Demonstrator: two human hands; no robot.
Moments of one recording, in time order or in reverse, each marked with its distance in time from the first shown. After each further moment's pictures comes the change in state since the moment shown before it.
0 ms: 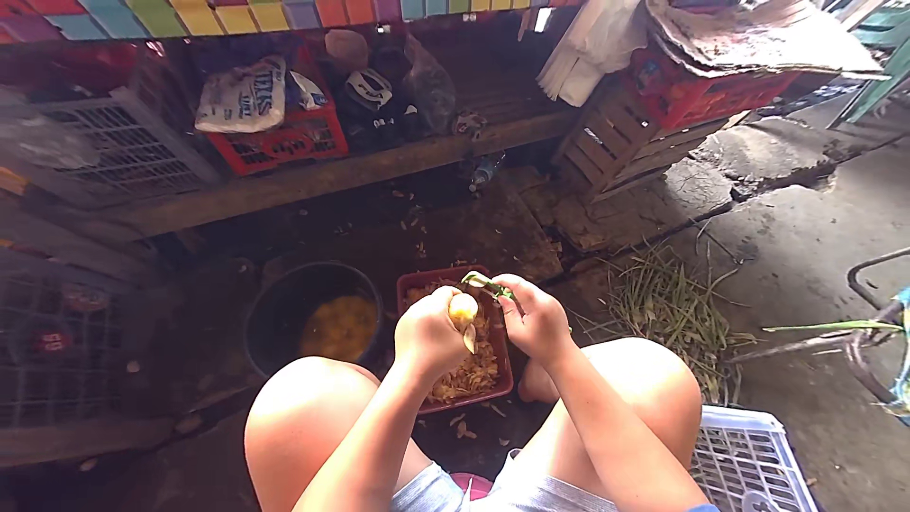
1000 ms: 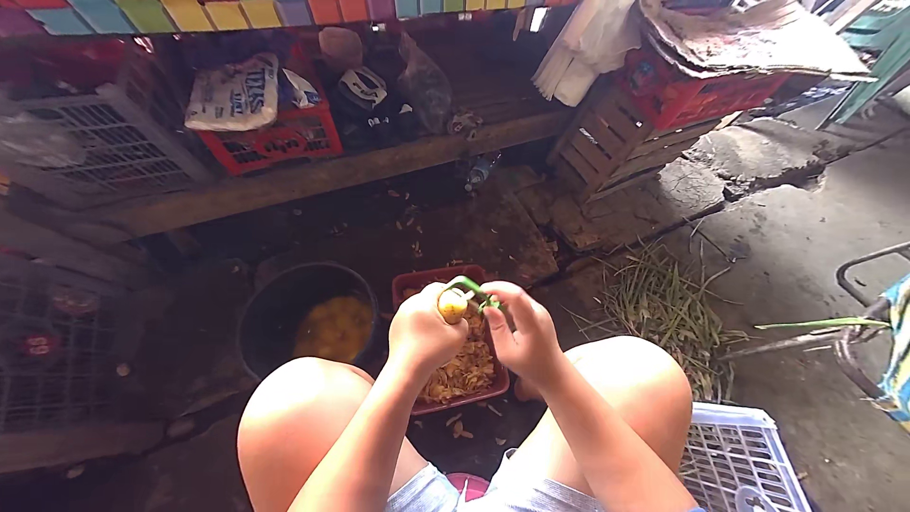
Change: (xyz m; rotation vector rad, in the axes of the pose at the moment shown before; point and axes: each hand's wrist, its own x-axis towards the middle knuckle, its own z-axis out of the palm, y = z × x) left_hand 0.008 0.002 -0.001 -0.084 -0.009 -0.112; right_hand -0.004 -0.023 0.000 0.159 0.081 -0.185
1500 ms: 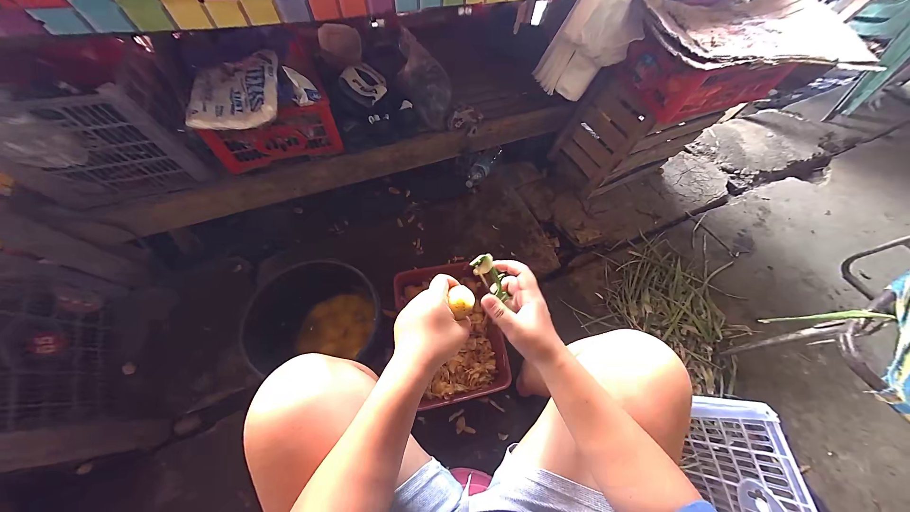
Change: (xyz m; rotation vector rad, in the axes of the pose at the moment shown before) left_hand 0.006 0.002 0.003 0.163 -0.133 -0.013; right_hand 0.004 0.006 0.006 0.474 -0.058 0.578
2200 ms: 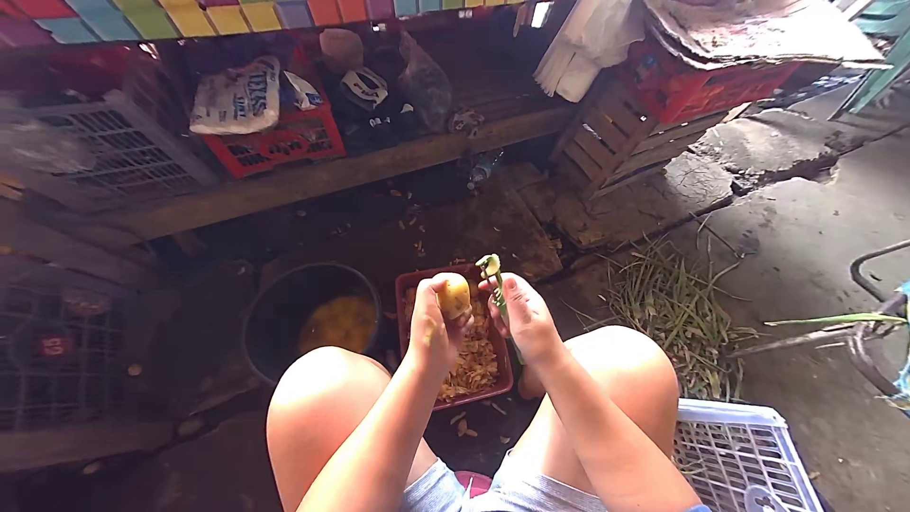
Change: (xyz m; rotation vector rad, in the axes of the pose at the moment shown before) left_hand 0.006 0.010 0.024 -1.621 0.033 -0.158; right_hand -0.001 -0.017 0.002 0.237 -0.008 0.125
